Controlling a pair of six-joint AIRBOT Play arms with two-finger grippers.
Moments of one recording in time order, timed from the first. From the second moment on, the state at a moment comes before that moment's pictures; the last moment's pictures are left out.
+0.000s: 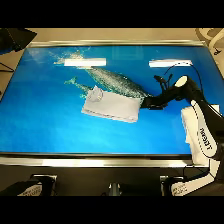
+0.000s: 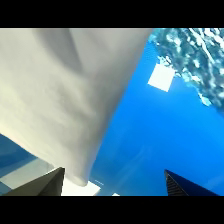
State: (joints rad) left arm 0.03 -1.19 1.70 0.86 -1.01 -1.39; right arm -0.03 -1.71 1.39 -0.98 1.26 1.16
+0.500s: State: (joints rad) left arm 0.03 -1.19 1.70 0.87 -1.01 -1.39; right arm 0.05 -1.82 1.35 -0.66 1.09 1.15
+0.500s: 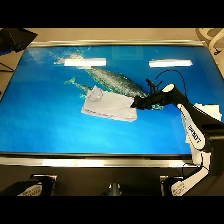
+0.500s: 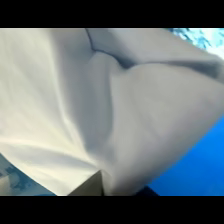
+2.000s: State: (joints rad) left arm 0.03 -1.21 1.70 0.87 -1.01 -1.33; right arm -1.02 -1.28 1.70 -0.95 1.77 1.26
